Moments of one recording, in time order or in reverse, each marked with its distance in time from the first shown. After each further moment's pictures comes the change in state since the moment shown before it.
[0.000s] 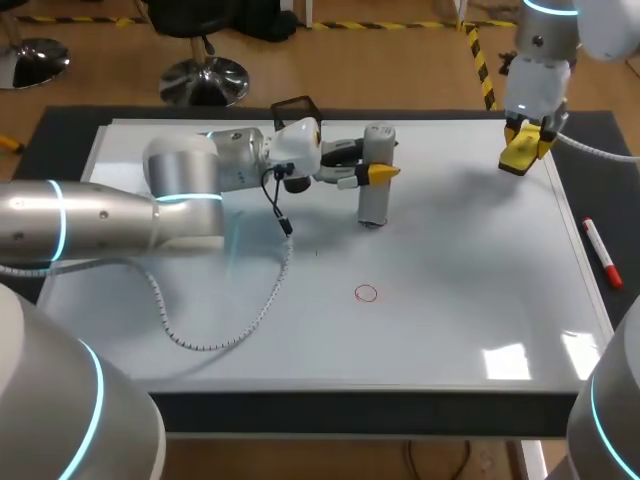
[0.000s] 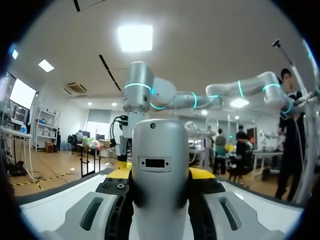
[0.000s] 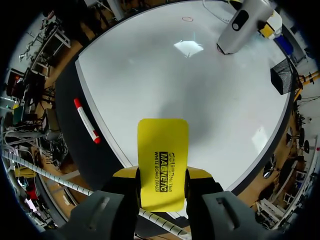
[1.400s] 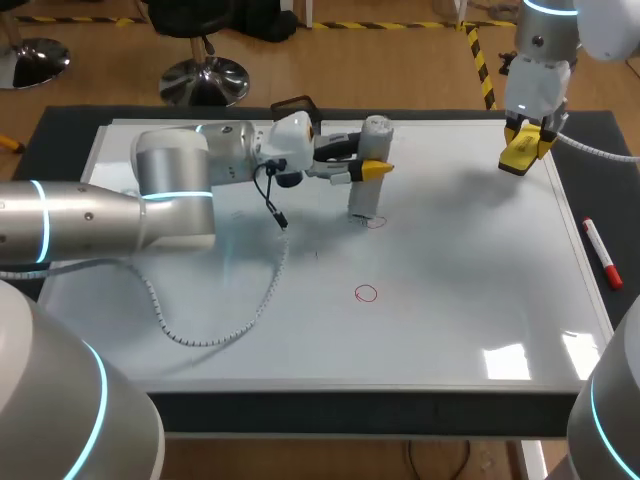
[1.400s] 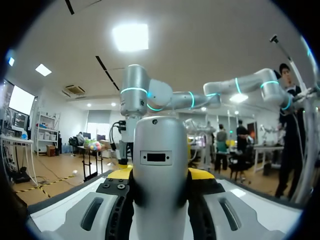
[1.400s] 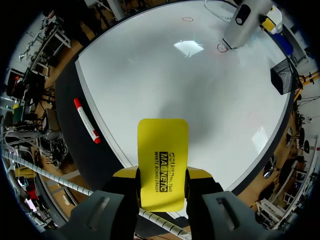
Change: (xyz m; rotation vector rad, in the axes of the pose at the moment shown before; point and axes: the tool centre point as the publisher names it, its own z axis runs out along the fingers) left arm 0.007 -0.024 -0.008 -0.011 -0.001 0.052; right arm 0.000 0.000 0.000 0.000 0.000 0.000
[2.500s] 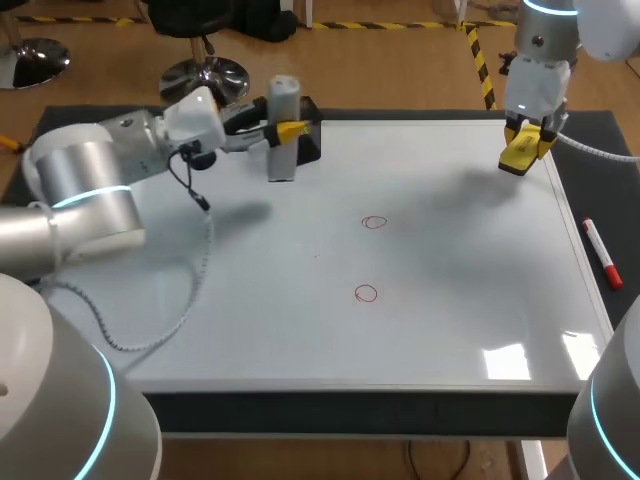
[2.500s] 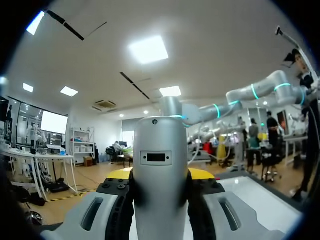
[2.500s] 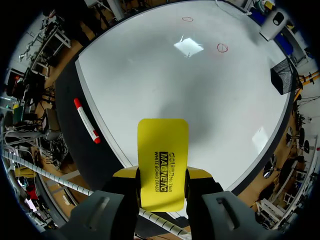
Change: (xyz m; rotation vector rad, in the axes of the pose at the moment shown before) left arm -0.037 -0.075 -0.143 0.005 -0.327 0.121; right arm 0.000 0.000 0.000 0.000 0.000 0.000
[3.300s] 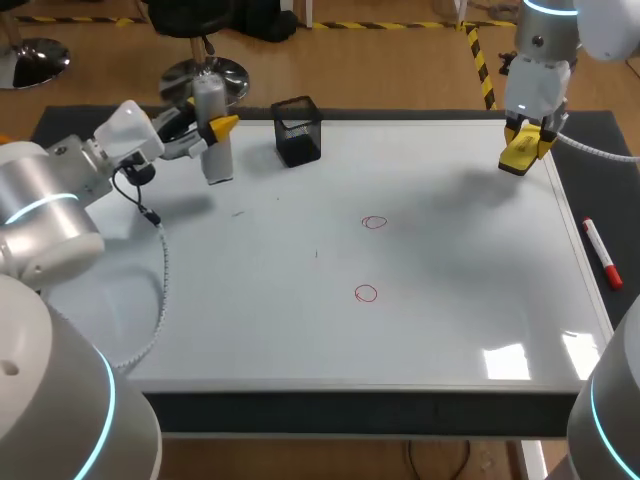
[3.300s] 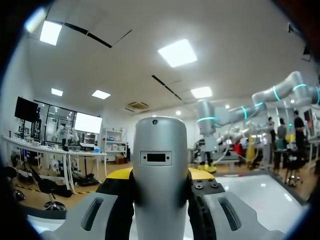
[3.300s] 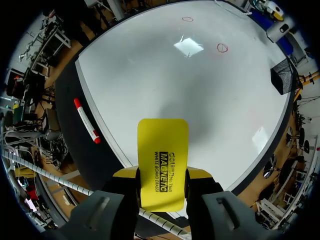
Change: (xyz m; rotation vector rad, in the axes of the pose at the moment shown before) left arm -0.059 -0.003 -0.103 0.002 -0.290 0.005; right arm 0.000 0.000 0.000 0.000 0.000 0.000
